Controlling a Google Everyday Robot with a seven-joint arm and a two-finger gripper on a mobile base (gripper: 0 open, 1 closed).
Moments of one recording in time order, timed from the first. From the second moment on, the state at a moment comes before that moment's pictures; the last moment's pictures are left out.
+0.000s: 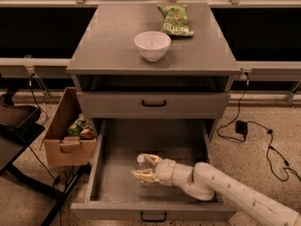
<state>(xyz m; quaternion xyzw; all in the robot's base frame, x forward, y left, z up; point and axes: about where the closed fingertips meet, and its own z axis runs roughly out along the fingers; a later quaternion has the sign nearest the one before) 0.546 0.030 0.471 -0.42 0.64 0.36 0.53</state>
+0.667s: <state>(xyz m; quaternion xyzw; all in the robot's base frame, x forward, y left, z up) 0.545 0.034 0.462 -0.43 0.65 0.36 0.52</state>
